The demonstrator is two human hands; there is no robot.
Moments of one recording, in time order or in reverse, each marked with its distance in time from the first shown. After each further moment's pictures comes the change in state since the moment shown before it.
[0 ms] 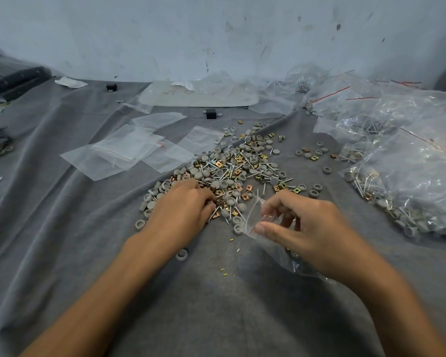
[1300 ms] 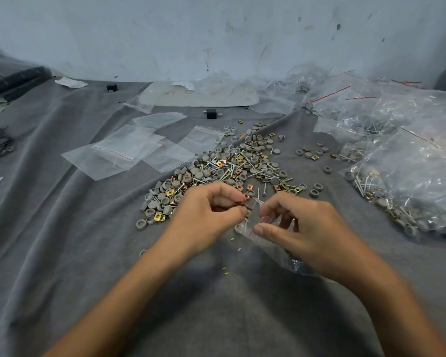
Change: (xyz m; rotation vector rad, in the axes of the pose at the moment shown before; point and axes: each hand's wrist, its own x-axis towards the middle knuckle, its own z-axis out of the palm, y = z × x) left_hand -0.016 0.045 -0.013 -1.184 -0.013 -0.193; right_hand 0.000 -0.003 0.001 -0.039 -0.016 -0.011
